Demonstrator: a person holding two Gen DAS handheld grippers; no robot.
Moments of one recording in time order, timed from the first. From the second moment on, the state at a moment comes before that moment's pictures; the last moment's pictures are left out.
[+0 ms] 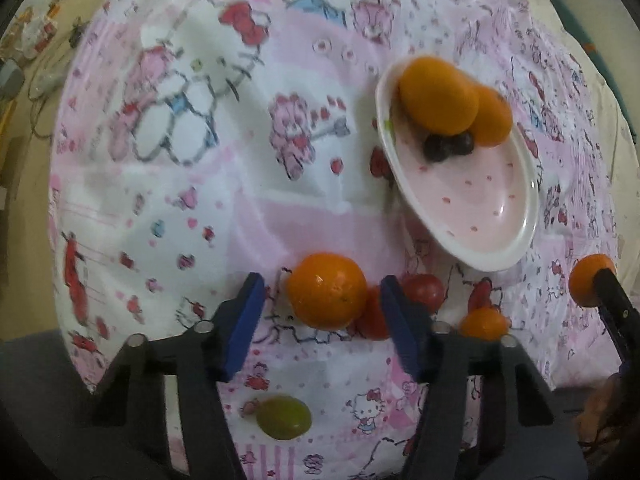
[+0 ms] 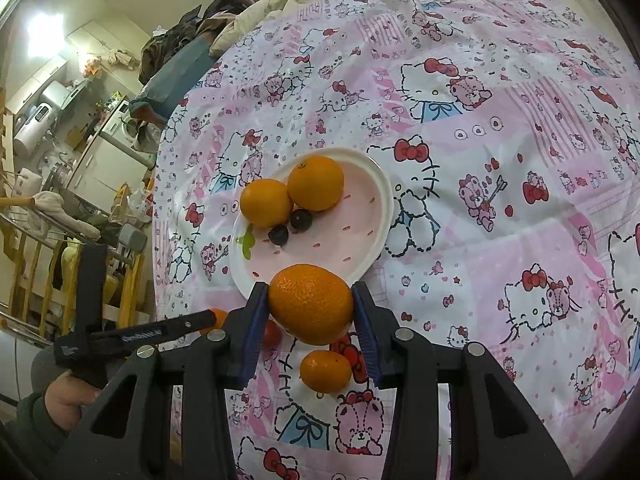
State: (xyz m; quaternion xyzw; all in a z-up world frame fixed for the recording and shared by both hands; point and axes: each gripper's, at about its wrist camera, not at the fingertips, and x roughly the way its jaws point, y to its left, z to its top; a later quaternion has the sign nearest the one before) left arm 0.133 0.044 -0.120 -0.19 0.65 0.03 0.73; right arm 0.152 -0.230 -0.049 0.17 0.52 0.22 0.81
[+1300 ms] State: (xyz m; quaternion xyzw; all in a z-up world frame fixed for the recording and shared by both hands) left arm 0.145 0.020 -0.018 -0.06 0.51 0.03 0.86; right arm 0.155 -0.258 -0.021 0.19 0.47 0.20 0.84
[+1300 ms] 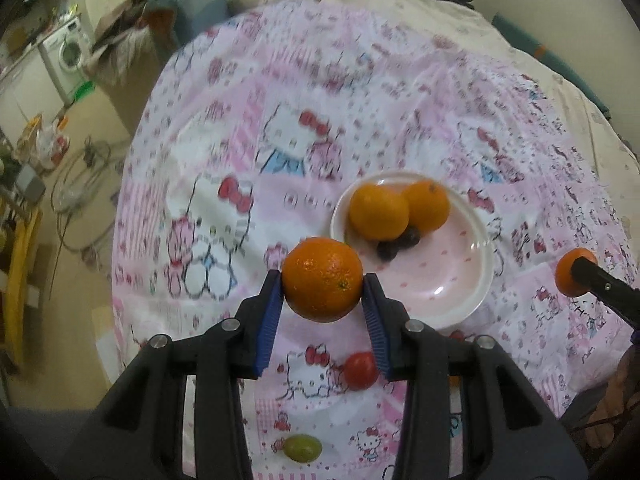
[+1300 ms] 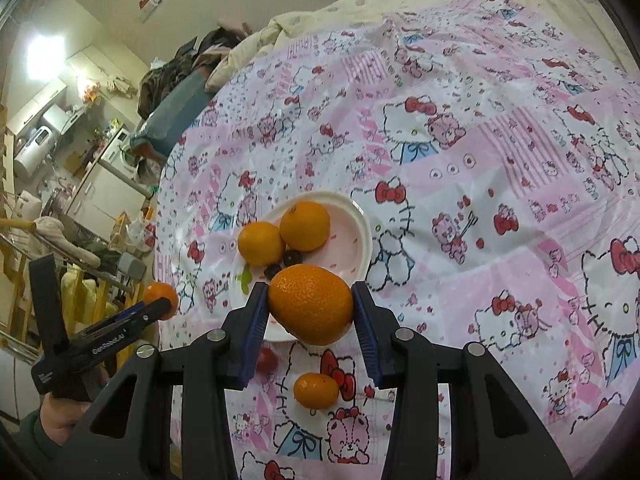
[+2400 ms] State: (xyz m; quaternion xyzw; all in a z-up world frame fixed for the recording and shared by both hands) left arm 0.229 -0.016 -0.062 -0.01 0.56 -0.03 0.83; right arm 0.238 -0.244 -0.042 0.15 0.49 0.21 0.83
